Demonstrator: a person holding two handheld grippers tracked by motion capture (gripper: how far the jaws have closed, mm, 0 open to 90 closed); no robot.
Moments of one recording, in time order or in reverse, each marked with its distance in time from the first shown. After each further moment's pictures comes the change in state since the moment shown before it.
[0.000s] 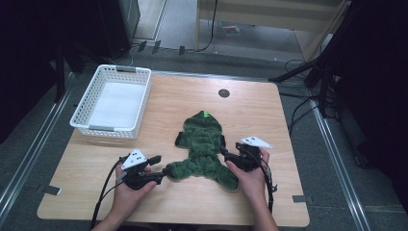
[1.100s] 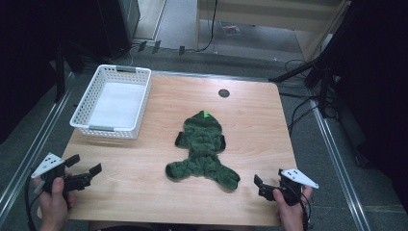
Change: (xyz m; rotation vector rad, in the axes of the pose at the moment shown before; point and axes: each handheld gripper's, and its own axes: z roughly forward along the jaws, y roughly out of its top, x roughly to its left) left arm 0.114 -0.037 -0.148 -0.110 0.316 -0.144; right arm -0.061 -0.072 -0.095 -0.055 -0.108 0.043
